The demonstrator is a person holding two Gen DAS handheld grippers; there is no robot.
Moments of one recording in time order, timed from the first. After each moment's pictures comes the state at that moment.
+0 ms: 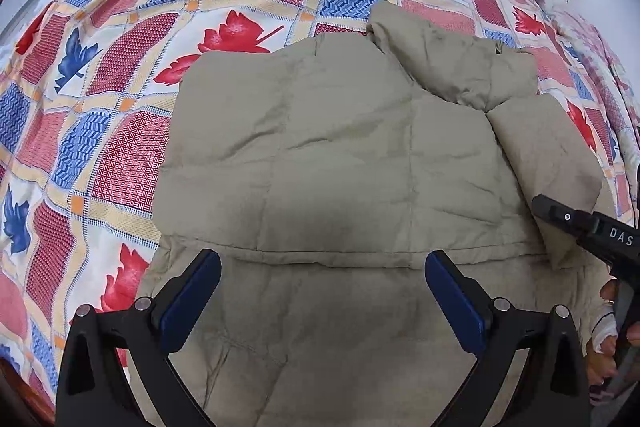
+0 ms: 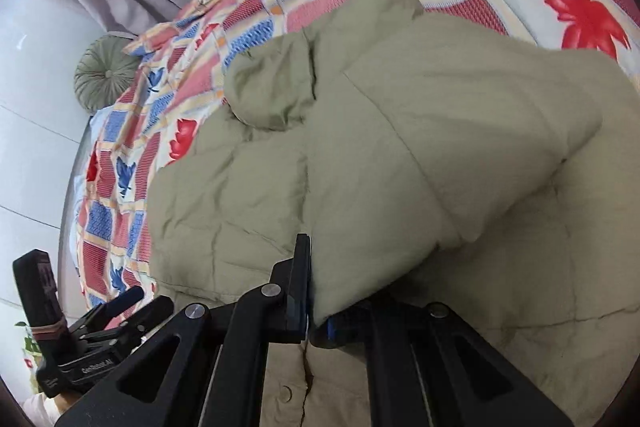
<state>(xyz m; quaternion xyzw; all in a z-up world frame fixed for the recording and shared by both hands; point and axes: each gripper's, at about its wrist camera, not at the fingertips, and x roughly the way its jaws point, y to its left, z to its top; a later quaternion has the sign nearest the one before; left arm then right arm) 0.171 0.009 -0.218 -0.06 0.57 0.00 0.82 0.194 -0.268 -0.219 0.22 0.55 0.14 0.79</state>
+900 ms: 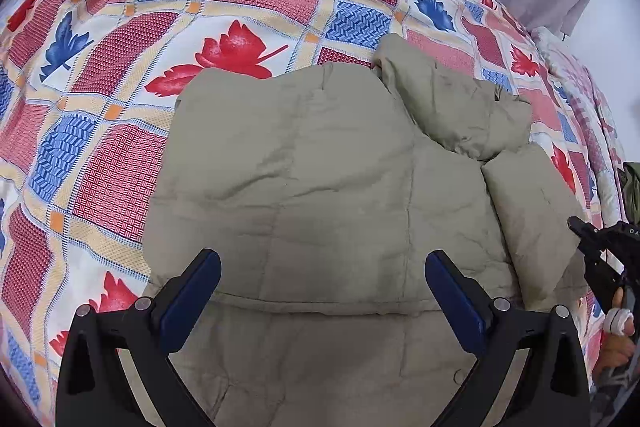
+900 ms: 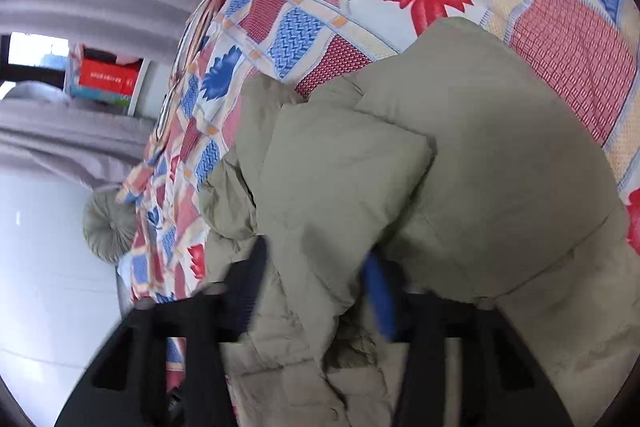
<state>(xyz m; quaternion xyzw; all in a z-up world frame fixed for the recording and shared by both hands) 0.196 0.037 -0.216 -0.13 0.55 -0.02 0.83 0.179 -0.363 -0.201 0.45 0.48 0.00 0.75</state>
